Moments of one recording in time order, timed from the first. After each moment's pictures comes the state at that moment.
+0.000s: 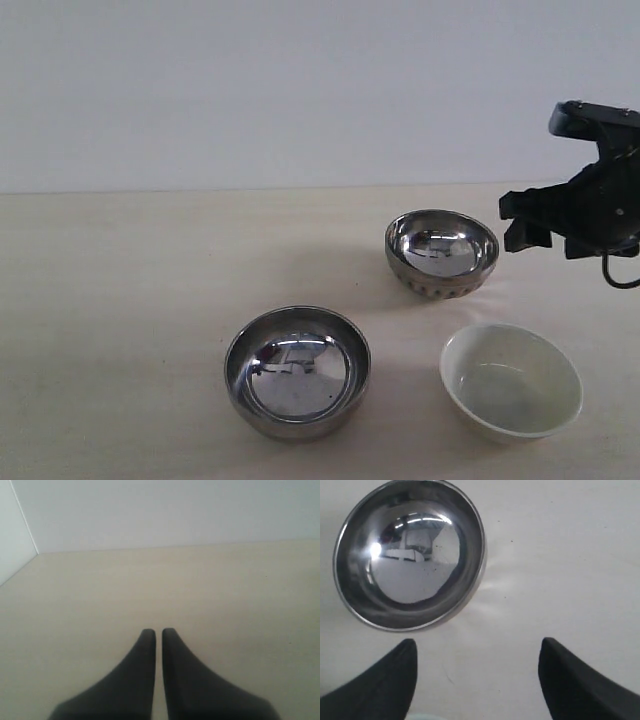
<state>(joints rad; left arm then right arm) 0.09 0.00 0.00 0.07 0.31 0.00 0.08 1.68 -1.04 0.48 0.45 -0.32</state>
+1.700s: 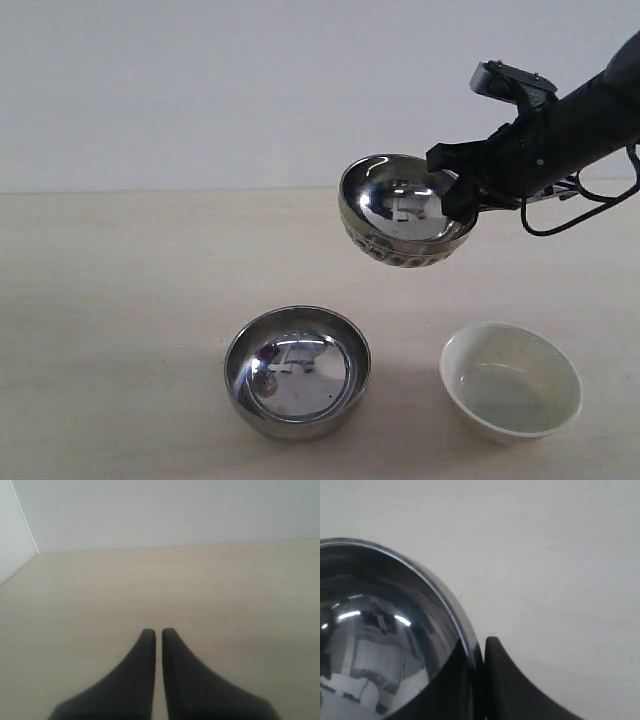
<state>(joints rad) 0.09 0.00 0.00 0.07 0.31 0.00 0.17 1.80 -1.30 0.71 0.66 -0.50</state>
